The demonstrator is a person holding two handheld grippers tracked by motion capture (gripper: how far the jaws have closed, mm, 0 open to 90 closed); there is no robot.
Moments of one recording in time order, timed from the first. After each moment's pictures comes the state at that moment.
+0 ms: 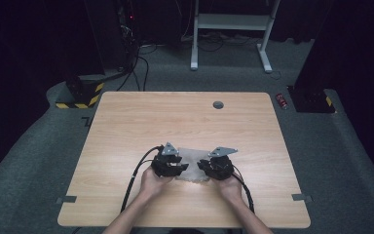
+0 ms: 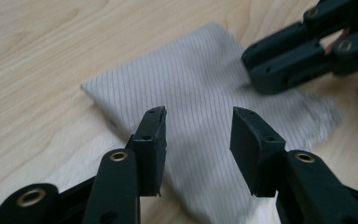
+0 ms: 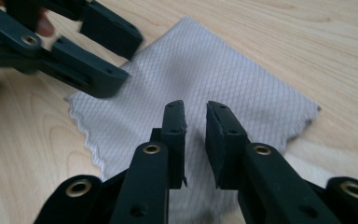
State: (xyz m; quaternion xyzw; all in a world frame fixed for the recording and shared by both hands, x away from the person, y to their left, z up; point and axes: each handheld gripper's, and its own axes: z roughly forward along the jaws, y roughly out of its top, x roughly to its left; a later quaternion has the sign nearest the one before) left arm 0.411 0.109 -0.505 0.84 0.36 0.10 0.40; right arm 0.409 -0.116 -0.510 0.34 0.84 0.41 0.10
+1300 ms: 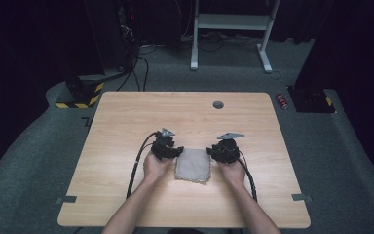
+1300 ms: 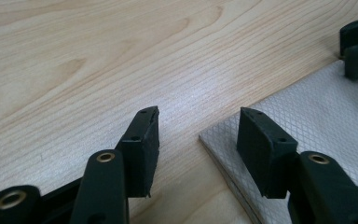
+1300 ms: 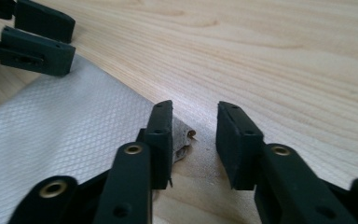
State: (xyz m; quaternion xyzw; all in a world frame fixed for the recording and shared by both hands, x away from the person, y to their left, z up) left arm 0.469 0.119 -0.517 0.80 0.46 0.14 0.36; right arm 0.467 -0.140 -0.520 0.44 0.80 0.38 0.12
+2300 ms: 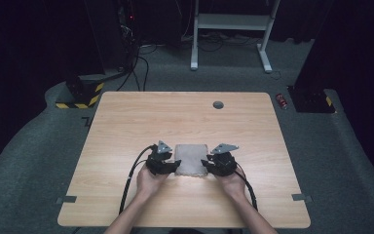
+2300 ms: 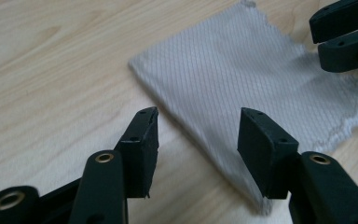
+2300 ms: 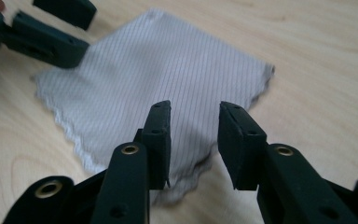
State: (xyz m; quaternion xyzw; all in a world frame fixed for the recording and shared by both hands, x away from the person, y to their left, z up) left arm 0.404 0.130 -0.511 0.82 0.42 0.15 0.37; right arm 0.416 -0.127 -0.511 0.36 0.84 0.38 0.14
